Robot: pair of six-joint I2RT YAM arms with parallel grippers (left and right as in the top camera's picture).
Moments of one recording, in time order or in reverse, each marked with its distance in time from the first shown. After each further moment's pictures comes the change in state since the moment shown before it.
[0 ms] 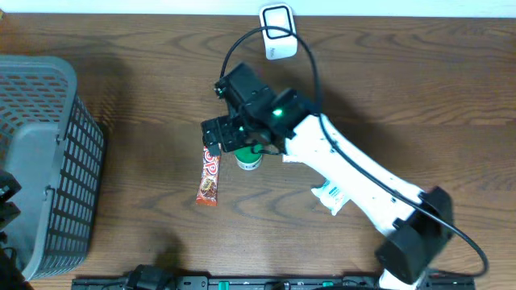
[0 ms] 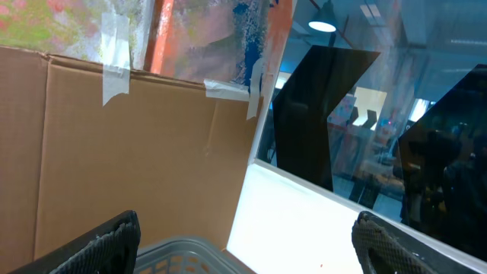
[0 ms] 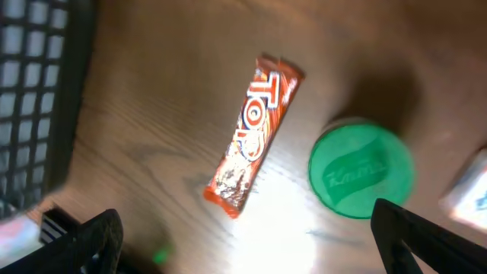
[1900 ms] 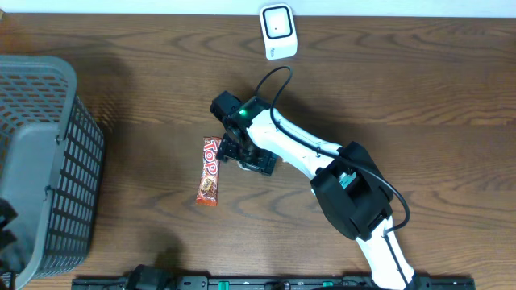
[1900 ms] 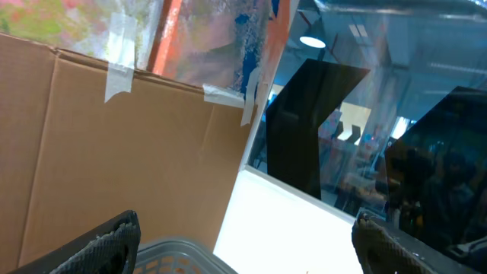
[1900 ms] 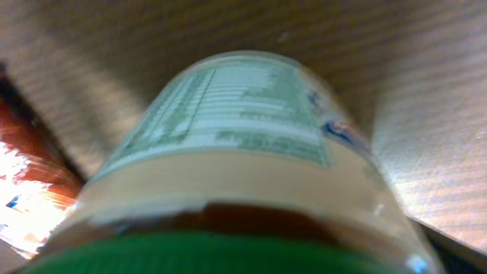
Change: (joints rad) left arm -0.001 -0.108 -0.072 0.026 0.030 -0.024; right arm -0.016 0.358 0.013 -0.099 0.041 0.564
